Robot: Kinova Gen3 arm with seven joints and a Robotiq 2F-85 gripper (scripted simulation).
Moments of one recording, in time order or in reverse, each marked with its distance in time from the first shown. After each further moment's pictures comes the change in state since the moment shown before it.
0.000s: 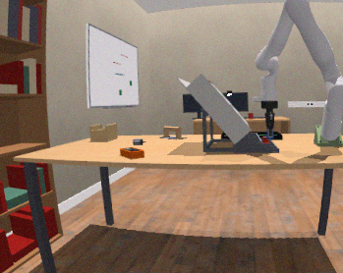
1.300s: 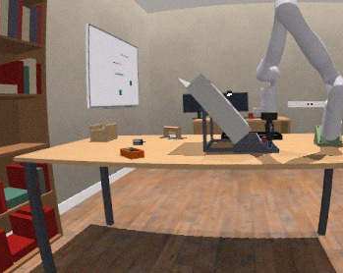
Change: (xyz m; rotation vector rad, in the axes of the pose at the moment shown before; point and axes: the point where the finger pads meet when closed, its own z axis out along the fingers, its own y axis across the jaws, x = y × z) arm 0.003 -0.001 0.050 0.001 0.009 -0.004
